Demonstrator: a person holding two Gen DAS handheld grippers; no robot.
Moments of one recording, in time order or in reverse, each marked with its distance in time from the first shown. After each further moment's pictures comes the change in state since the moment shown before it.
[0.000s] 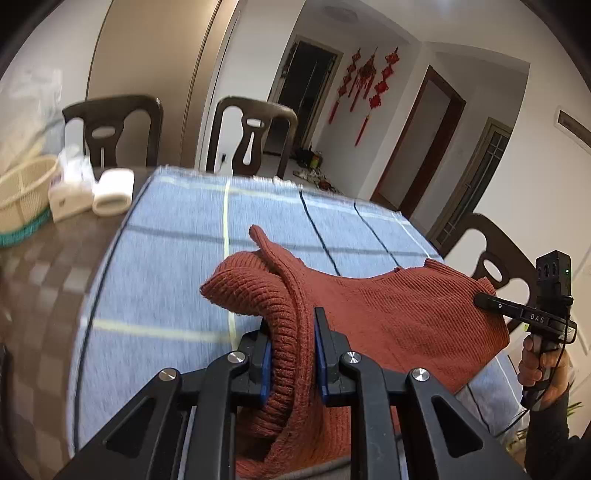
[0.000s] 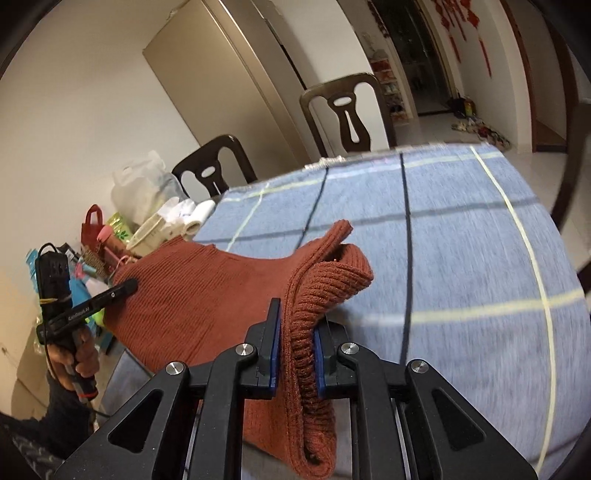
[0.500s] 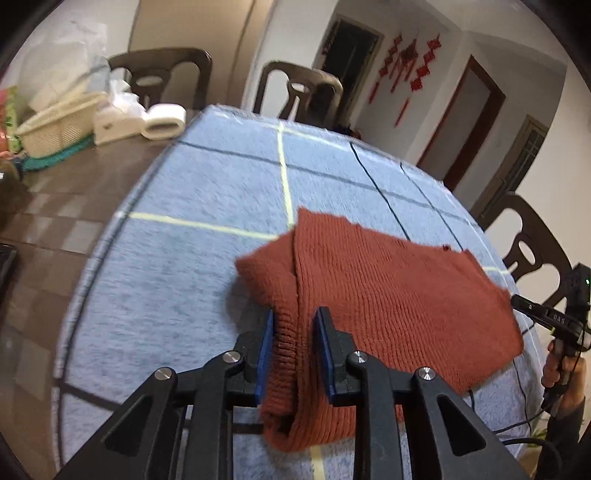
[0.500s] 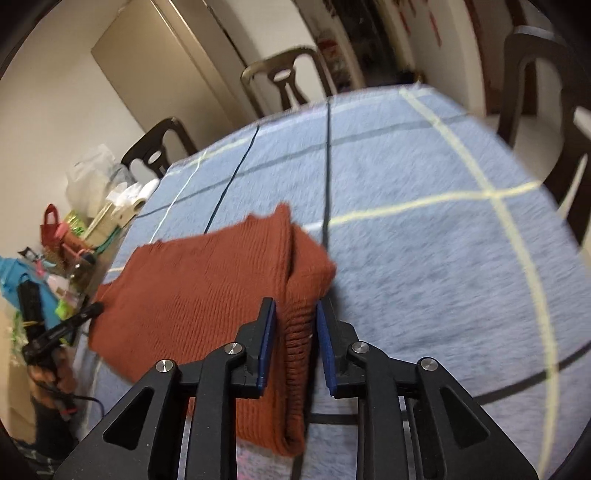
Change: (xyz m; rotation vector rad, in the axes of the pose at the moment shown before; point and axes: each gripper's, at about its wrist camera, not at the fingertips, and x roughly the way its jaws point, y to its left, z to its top) left arm 0.007 0.035 -0.061 -0.095 0.066 0.137; right arm -0.001 -0.038 -0.056 0.097 0.033 -0.189
